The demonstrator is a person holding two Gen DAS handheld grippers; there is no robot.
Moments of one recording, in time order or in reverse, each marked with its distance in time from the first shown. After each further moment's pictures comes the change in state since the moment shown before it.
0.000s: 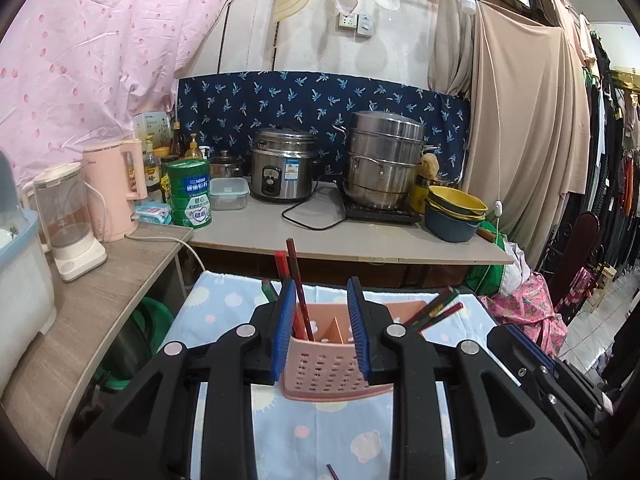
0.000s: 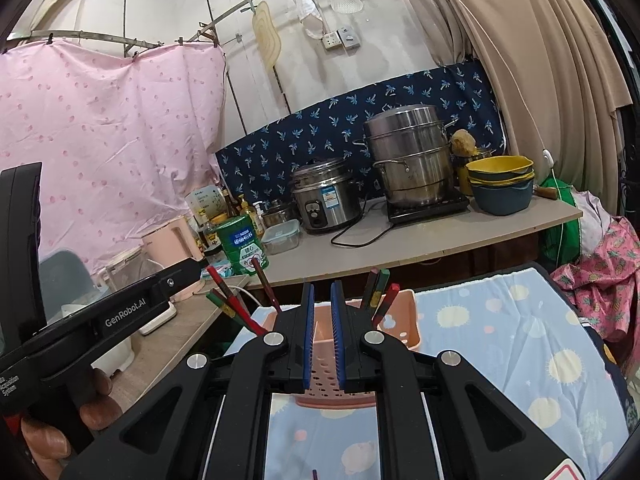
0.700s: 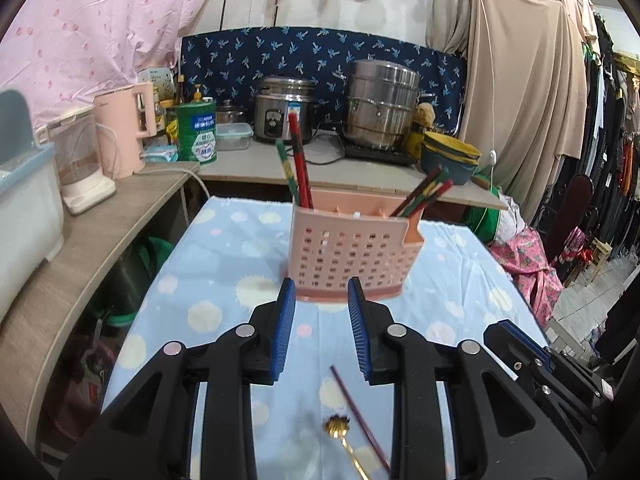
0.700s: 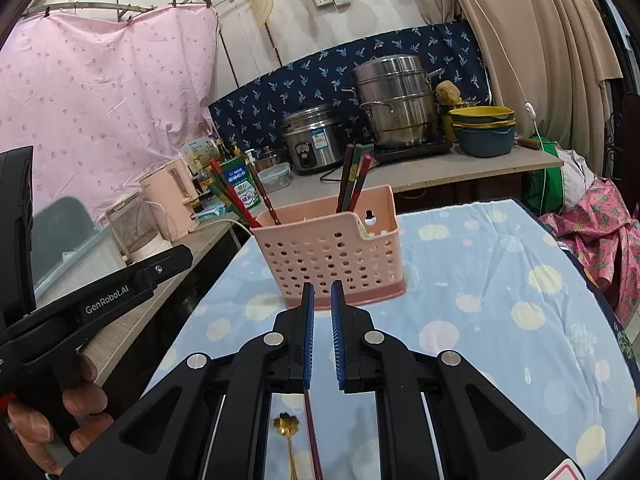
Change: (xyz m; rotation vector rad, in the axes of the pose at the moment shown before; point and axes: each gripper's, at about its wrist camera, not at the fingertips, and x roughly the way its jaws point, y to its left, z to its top) left arm -0.038 0.005 -0.093 -0.003 0.153 -0.001; right arm -0.047 -0.007 -0.085 0.004 0.172 -0.041
